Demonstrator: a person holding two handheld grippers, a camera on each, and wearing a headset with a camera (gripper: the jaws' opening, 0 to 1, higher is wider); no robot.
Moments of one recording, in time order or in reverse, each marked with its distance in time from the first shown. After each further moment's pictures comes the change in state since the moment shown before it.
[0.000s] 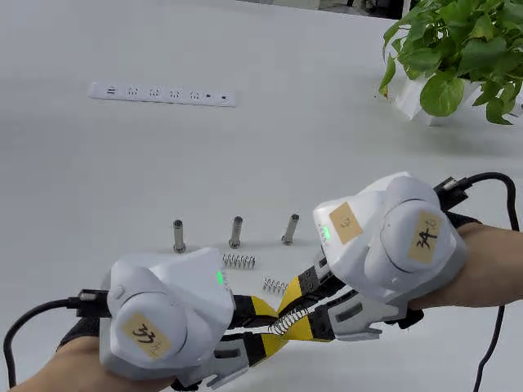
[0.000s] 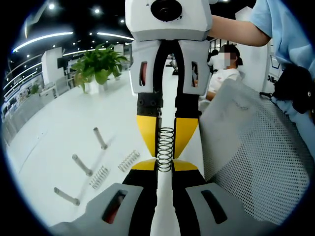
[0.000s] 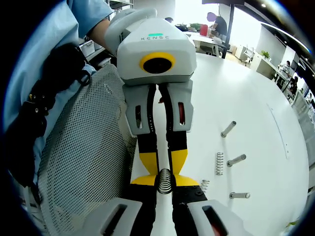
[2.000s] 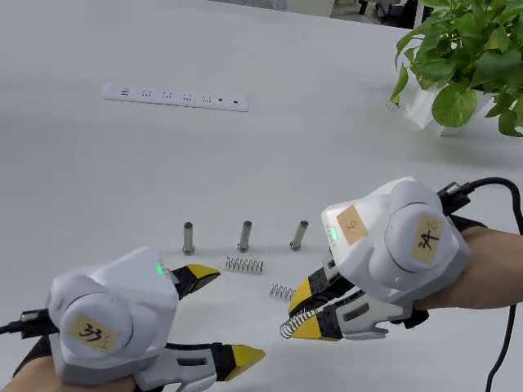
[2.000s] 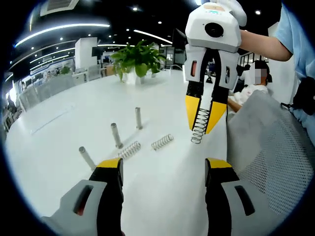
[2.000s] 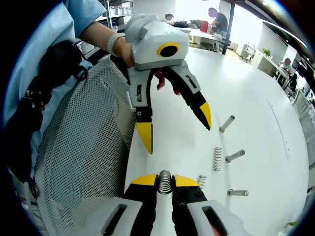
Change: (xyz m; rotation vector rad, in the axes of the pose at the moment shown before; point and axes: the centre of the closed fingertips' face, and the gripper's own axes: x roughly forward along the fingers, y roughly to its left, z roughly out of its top) left arm -0.040 0.049 -0.035 -0.204 -0.050 0.268; right arm 0.002 -0.010 -0.010 -0.003 0.042 0.005
